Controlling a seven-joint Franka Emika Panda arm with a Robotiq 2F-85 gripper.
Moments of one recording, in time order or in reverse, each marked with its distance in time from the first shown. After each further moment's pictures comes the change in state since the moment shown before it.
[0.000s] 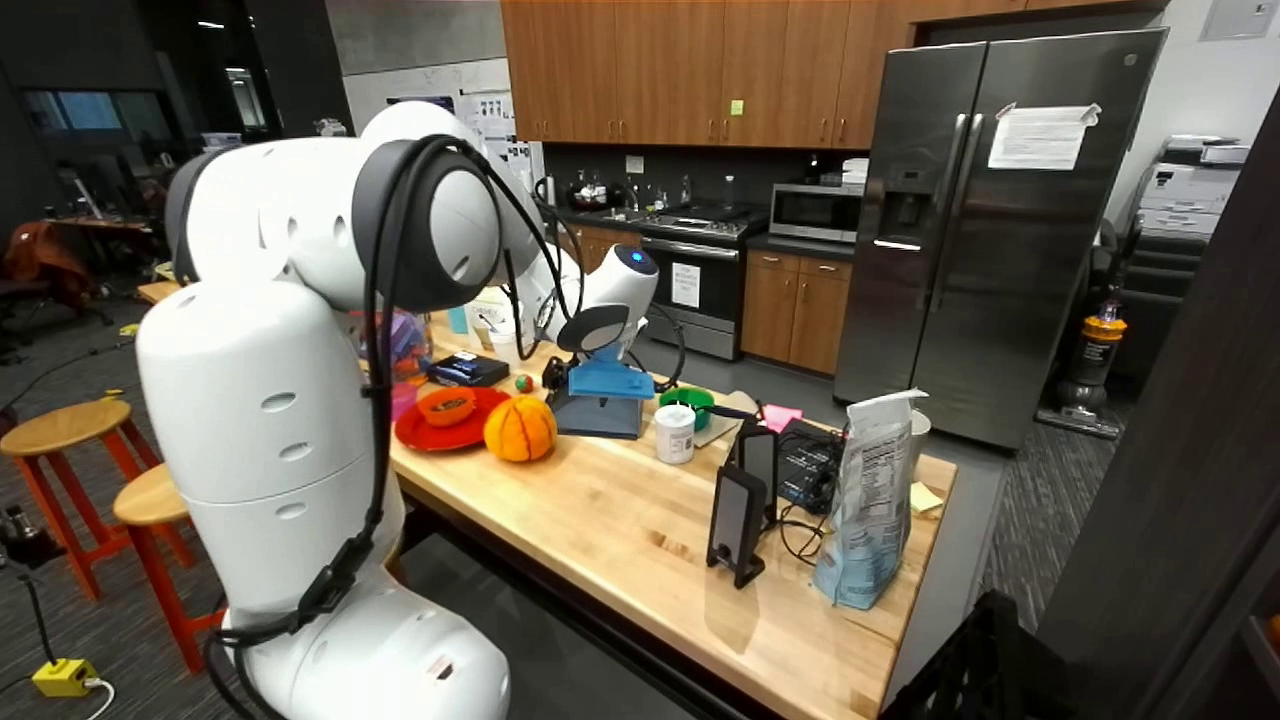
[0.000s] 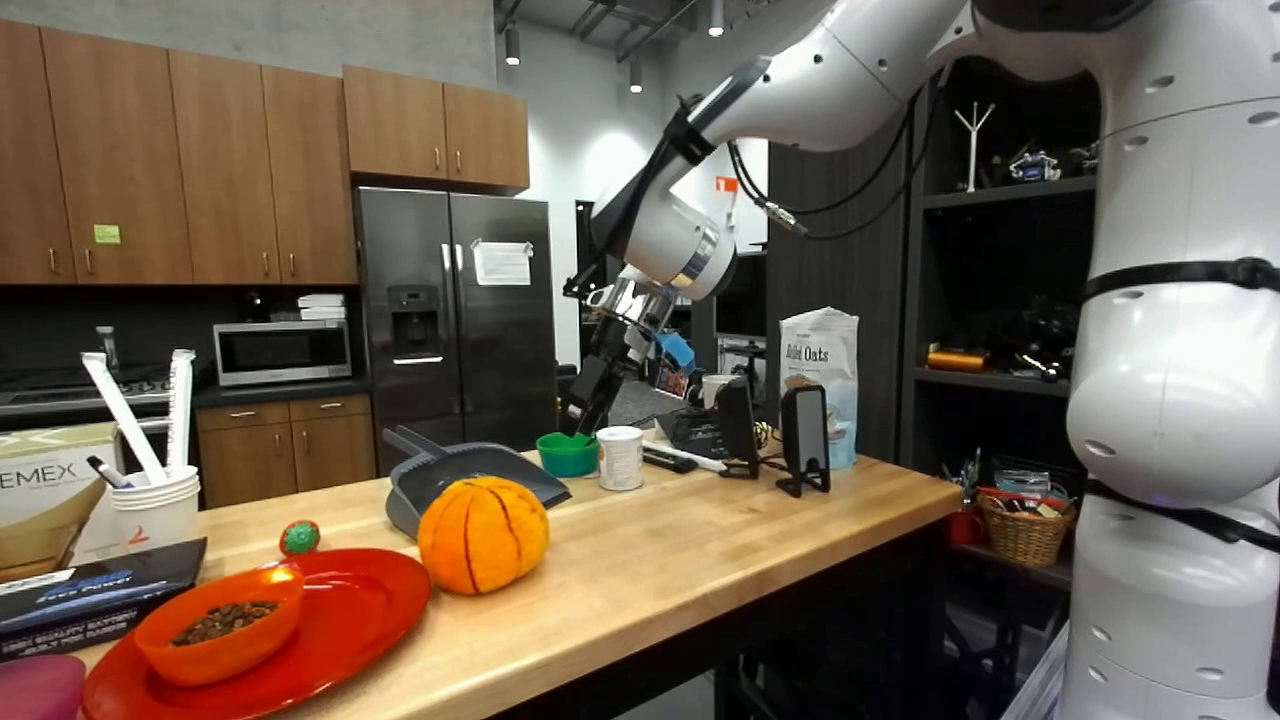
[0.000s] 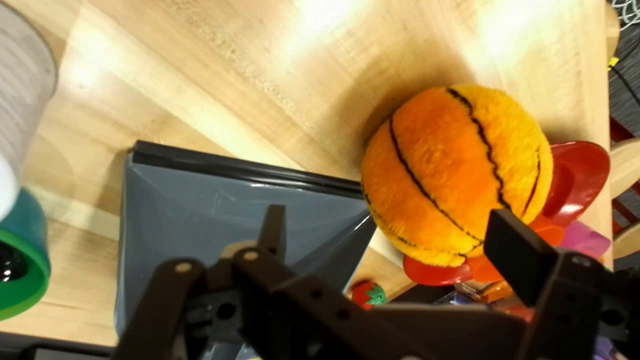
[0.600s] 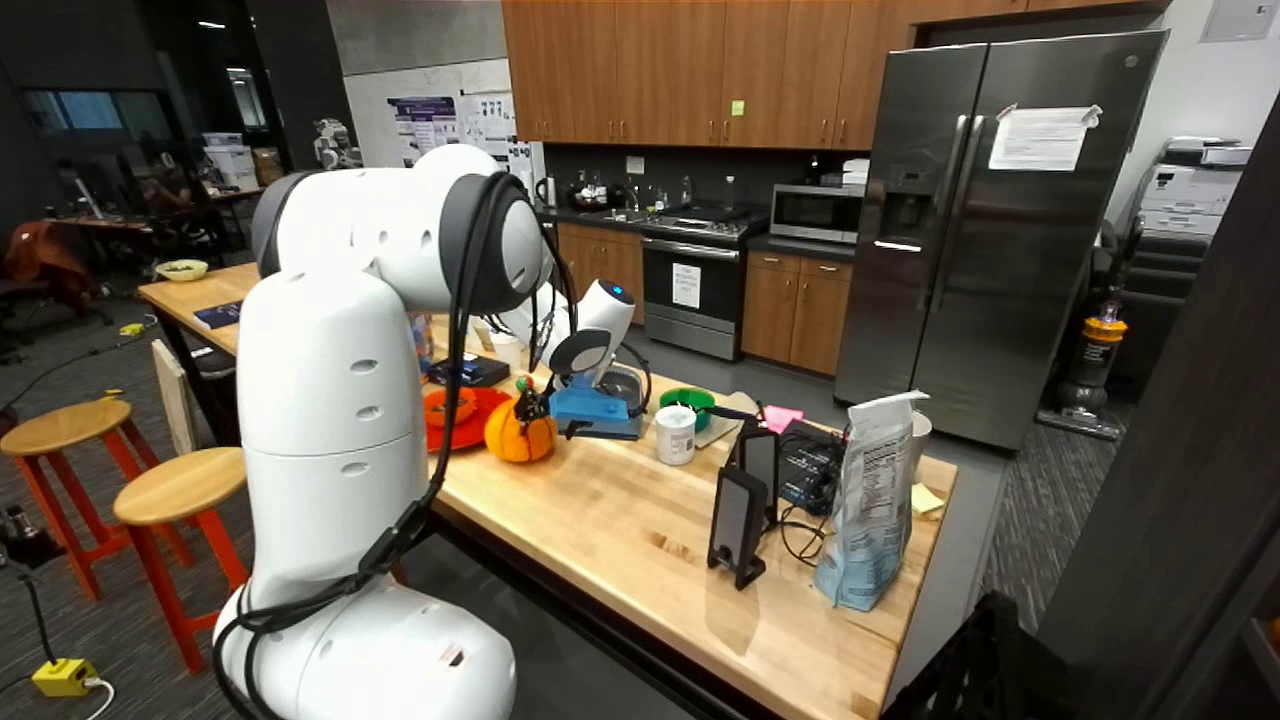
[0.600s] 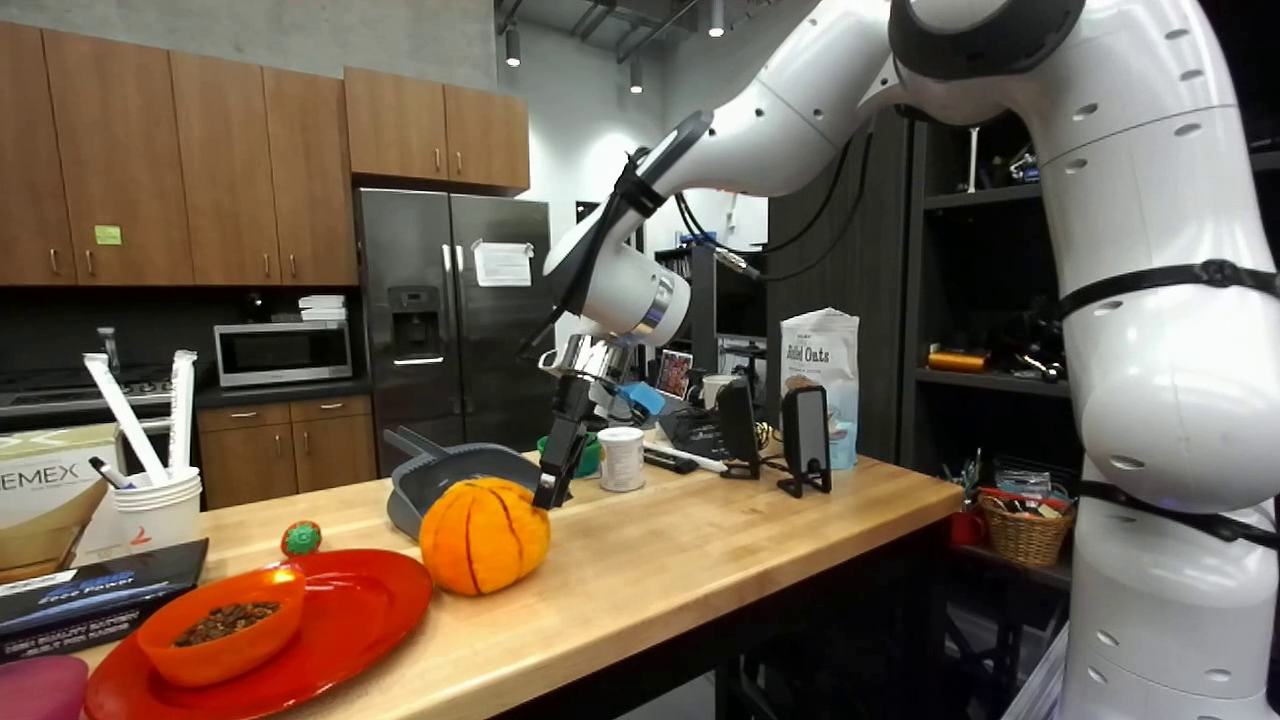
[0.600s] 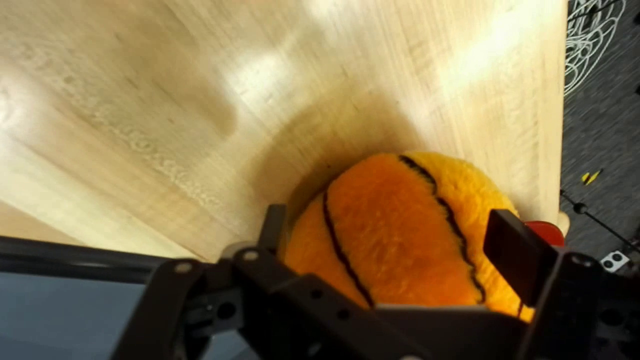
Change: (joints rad) arm 0.089 0.188 0.009 0.093 -0.067 -0.087 0.003
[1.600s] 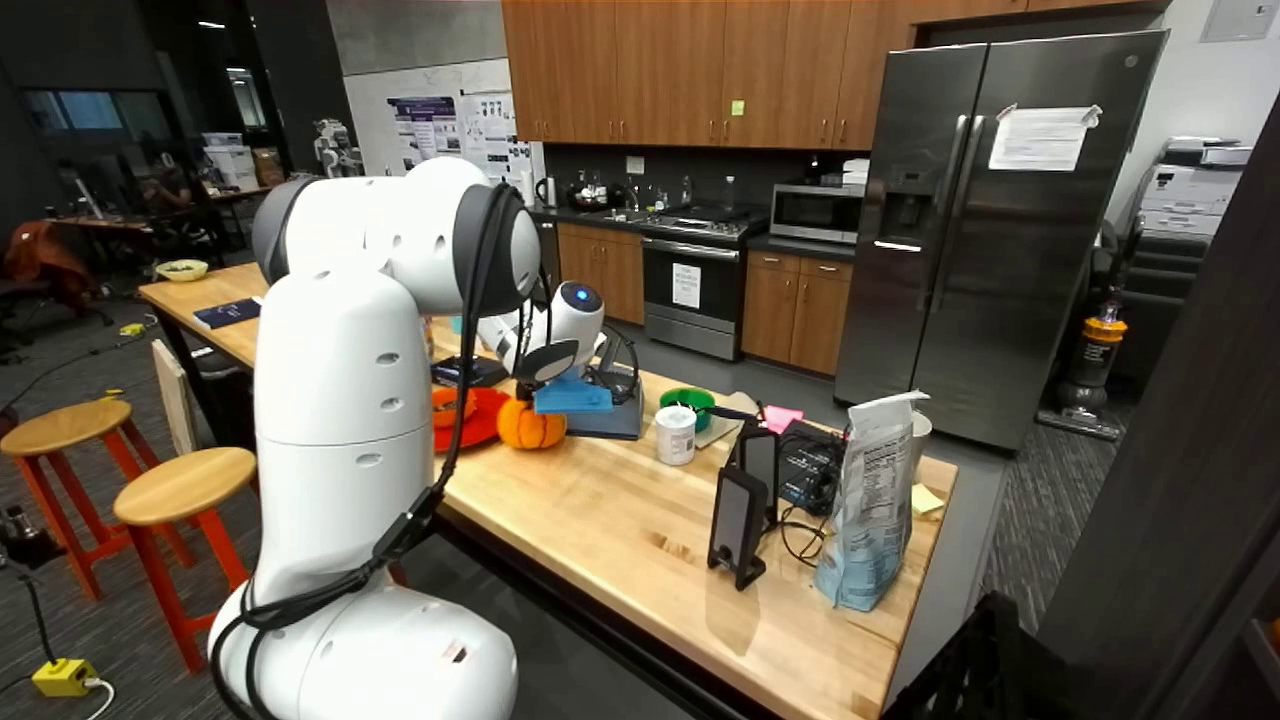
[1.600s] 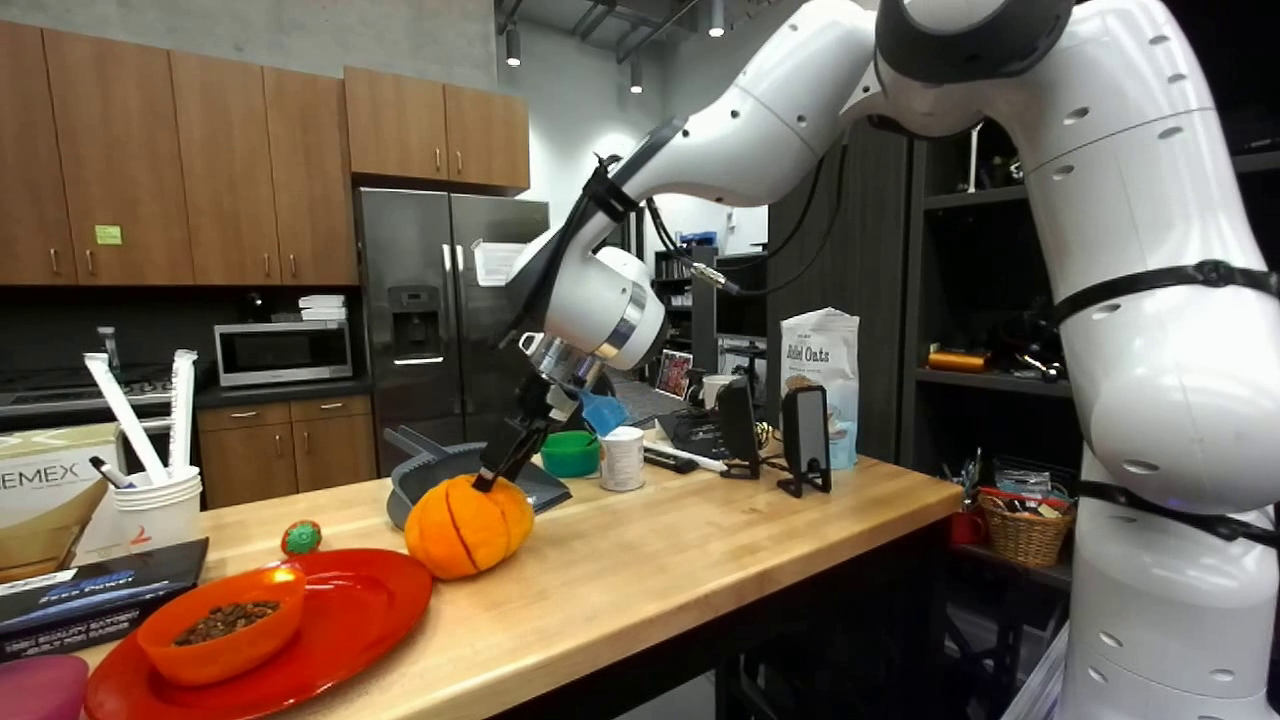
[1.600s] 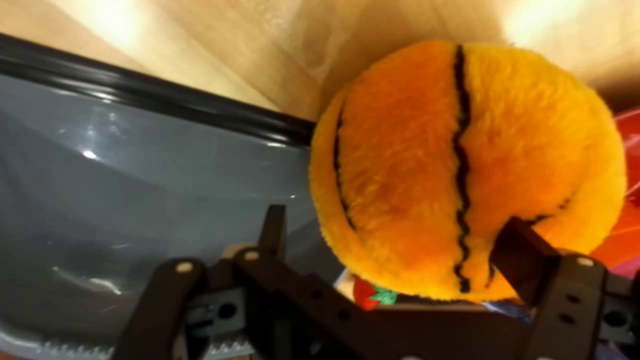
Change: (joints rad) arm 0.038 0.059 0.090 0.008 0.164 0.472 -0.023
